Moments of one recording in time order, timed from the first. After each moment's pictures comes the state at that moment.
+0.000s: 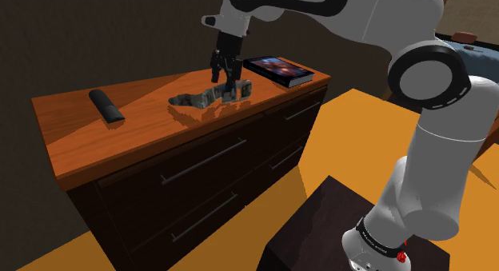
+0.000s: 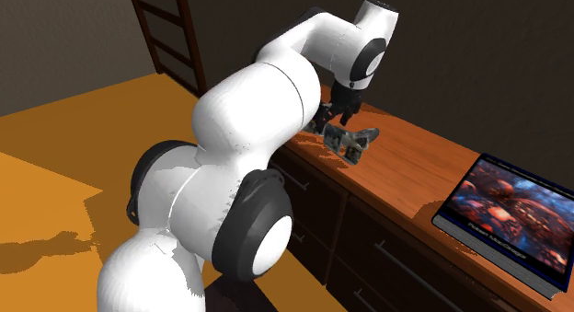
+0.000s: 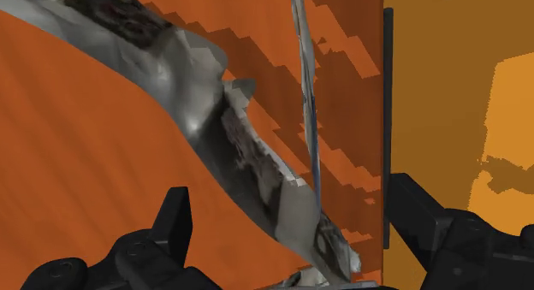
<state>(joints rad) 0.29 0.25 -0.09 -1.35 0.24 1.60 -1.18</state>
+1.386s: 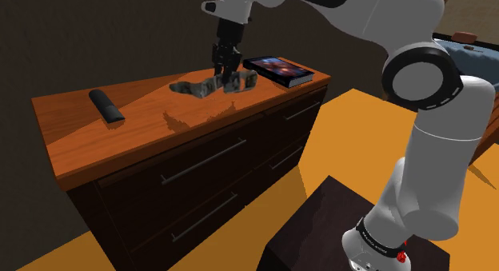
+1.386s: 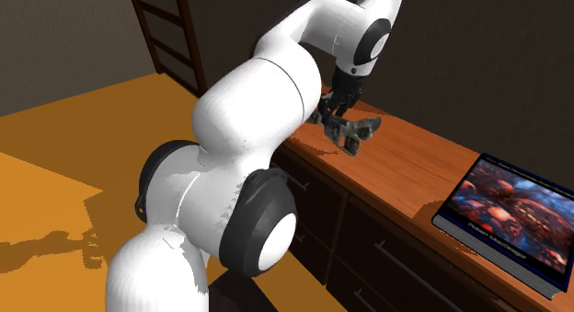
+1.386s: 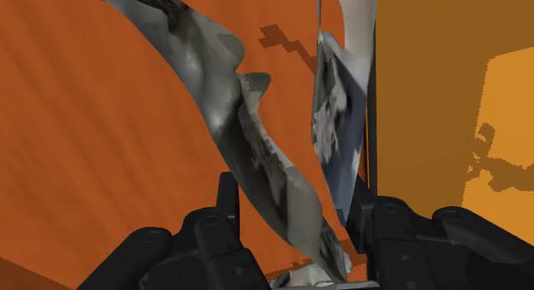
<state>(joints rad) 0.28 0.28 -0.09 -1.22 0.25 1.50 -1.16</state>
